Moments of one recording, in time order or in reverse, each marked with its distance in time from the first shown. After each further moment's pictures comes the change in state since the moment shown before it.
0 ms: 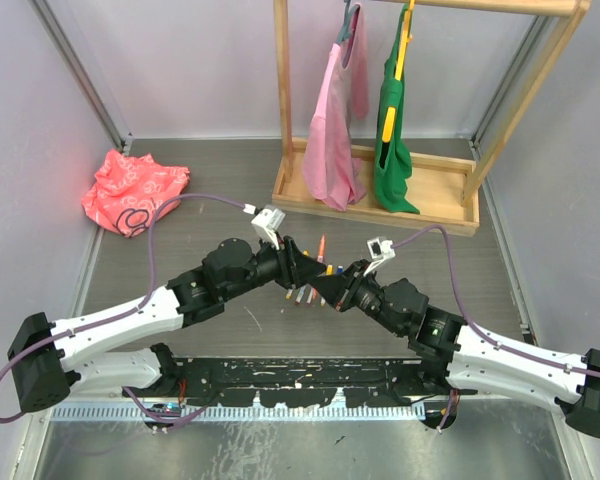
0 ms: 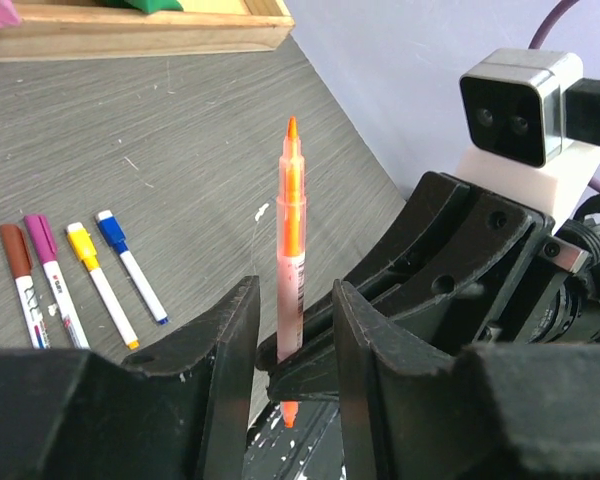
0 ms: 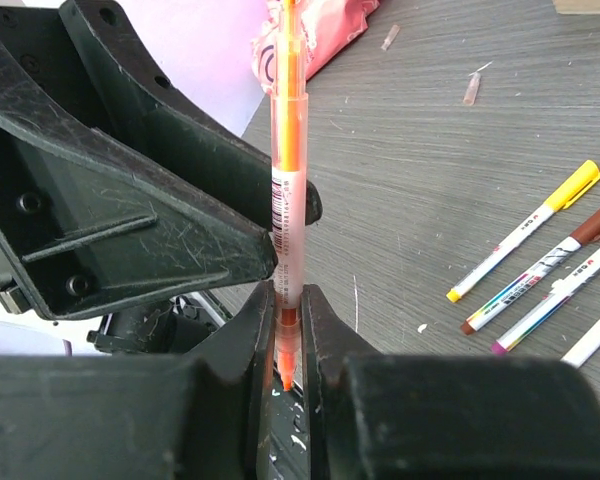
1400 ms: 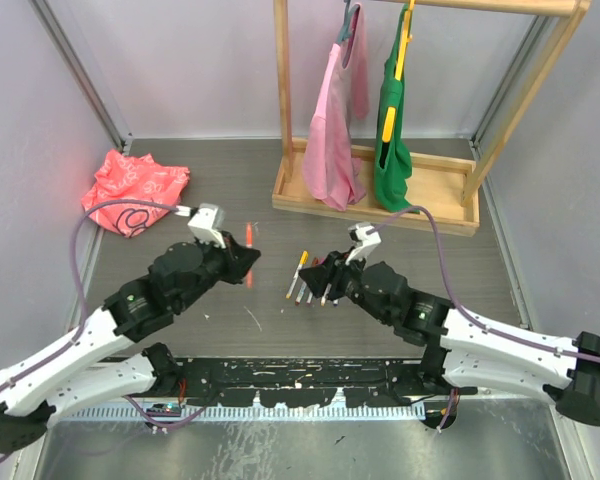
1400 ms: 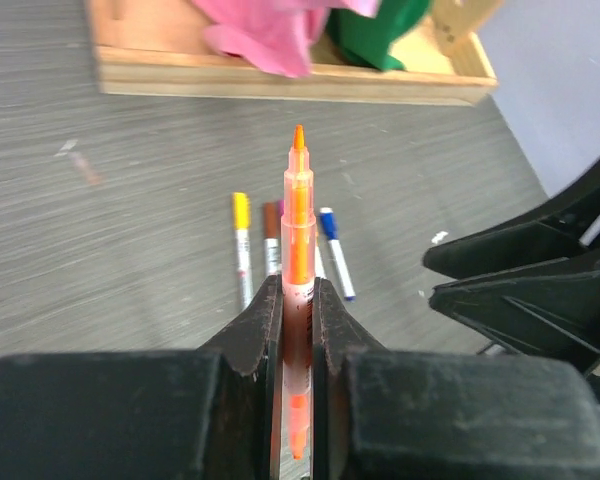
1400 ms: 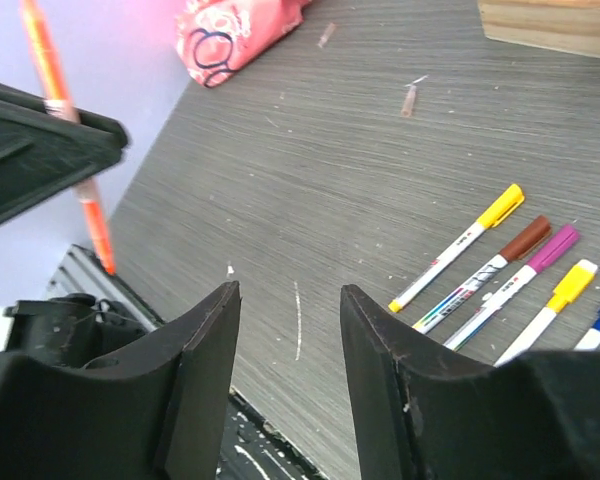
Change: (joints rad) left arm 0.066 -0.292 0.045 -0.451 -0.307 0.153; right arm -0.002 0.136 0.152 -0.129 0.054 -0.107
